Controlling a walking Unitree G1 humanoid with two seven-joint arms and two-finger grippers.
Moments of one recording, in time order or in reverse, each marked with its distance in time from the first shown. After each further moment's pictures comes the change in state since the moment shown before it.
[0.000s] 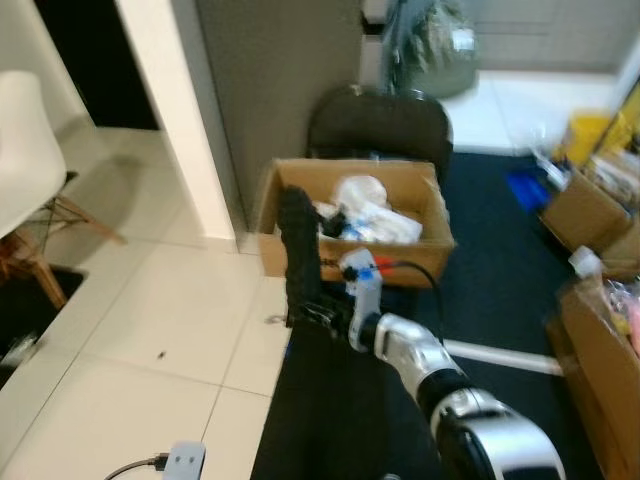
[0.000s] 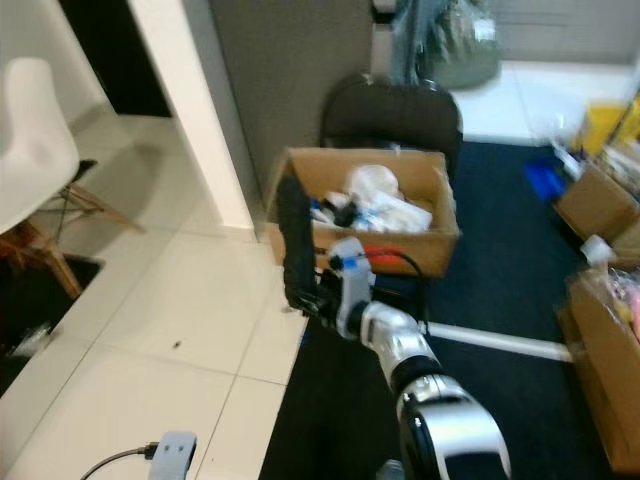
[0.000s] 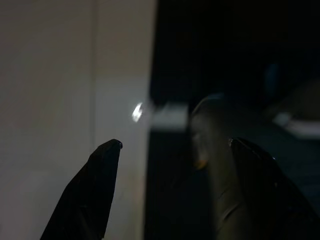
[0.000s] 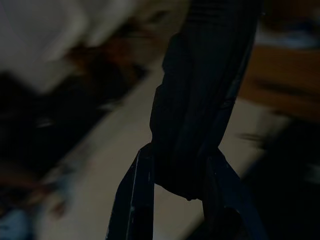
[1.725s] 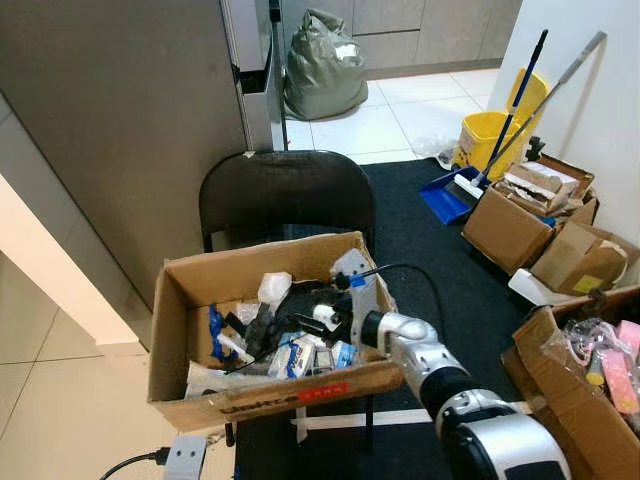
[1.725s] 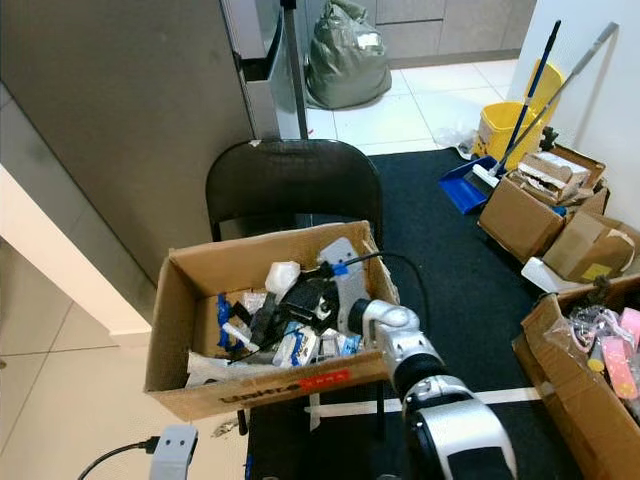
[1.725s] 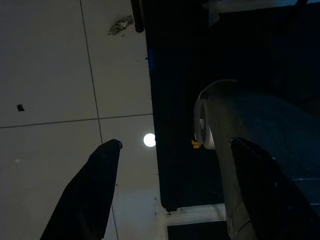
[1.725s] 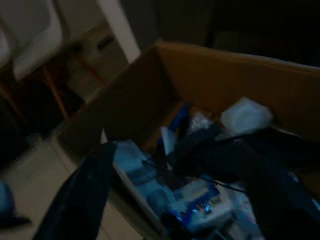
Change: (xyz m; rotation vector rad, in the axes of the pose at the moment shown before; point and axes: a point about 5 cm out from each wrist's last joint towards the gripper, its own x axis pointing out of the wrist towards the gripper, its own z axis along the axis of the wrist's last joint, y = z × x) left arm -0.001 0.001 -0.004 -0.007 0.020 0.026; right arm 0.002 0.007 0.008 -0.168 -0.004 0.095
